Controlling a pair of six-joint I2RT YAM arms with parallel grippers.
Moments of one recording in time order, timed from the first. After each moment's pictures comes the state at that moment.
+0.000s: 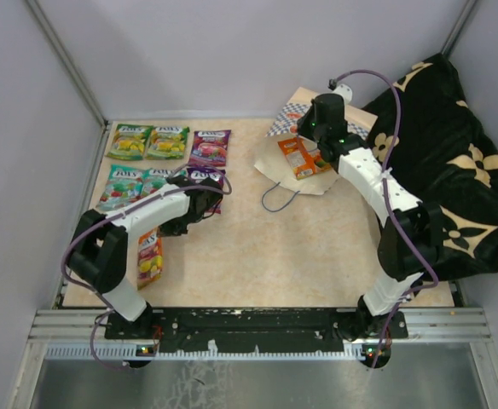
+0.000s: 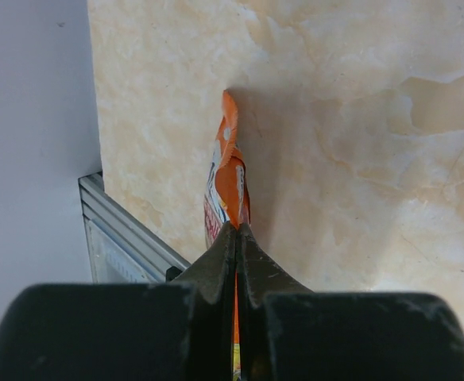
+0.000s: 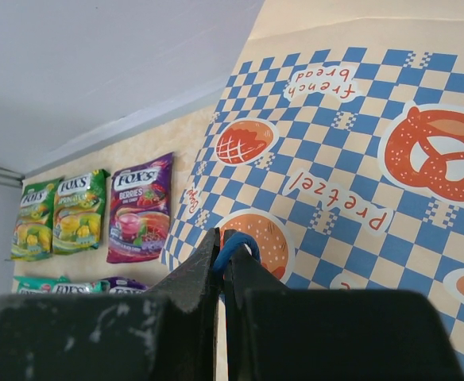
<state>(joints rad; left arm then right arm) -0.61 1.64 1.16 -1.25 -0.79 -0.77 0.35 1.68 1.49 -0.16 0.19 0.63</state>
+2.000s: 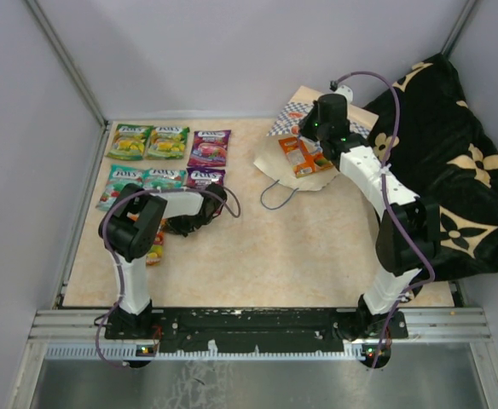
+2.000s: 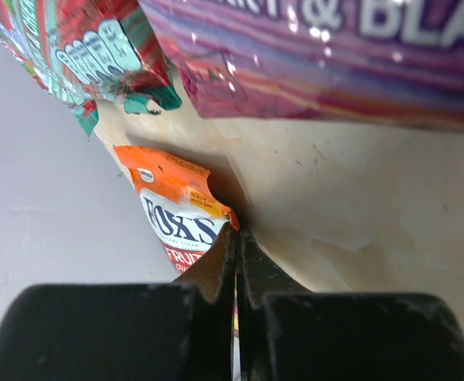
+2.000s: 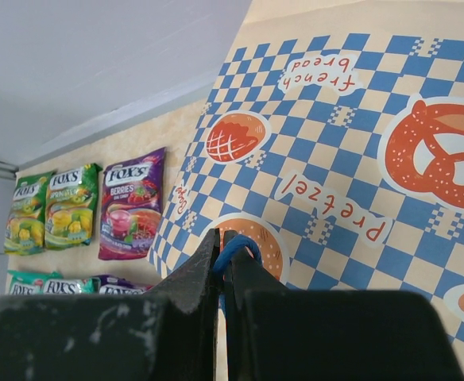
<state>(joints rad) -0.53 1.97 1.10 -0.76 -0.84 -0.04 0.31 1.72 1.49 -0.15 0.12 0.62</state>
